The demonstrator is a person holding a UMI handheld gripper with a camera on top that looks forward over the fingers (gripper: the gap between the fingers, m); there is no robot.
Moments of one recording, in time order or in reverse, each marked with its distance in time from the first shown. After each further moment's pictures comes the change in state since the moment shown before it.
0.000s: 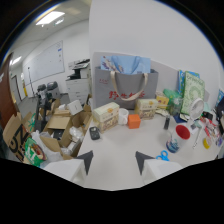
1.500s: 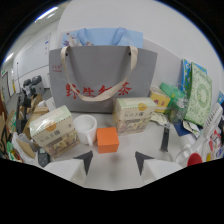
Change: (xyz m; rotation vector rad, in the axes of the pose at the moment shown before) arm 0.113 -0.031 0.192 -0.062 0.140 -0.010
